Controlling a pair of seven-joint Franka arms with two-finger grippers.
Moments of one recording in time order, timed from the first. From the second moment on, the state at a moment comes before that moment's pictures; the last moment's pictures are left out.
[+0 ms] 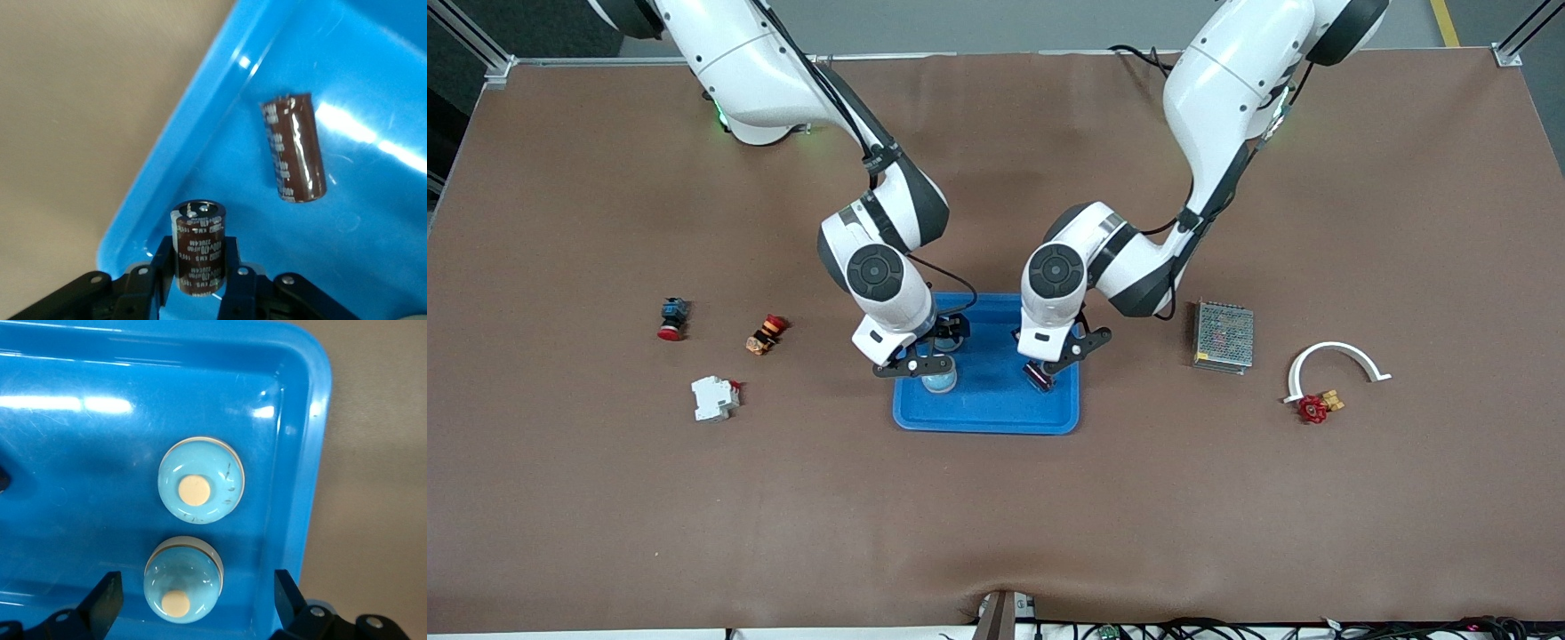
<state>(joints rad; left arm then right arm) -0.51 0.73 -0.22 -1.54 0.11 2.15 -1.28 0.58 0.65 0.03 -1.64 0.09 2.28 0.48</state>
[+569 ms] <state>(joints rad) -0.38 0.57 -0.21 -1.53 0.11 2.02 -1.21 0.61 0.70 0.03 -1.64 0.09 2.32 0.49</state>
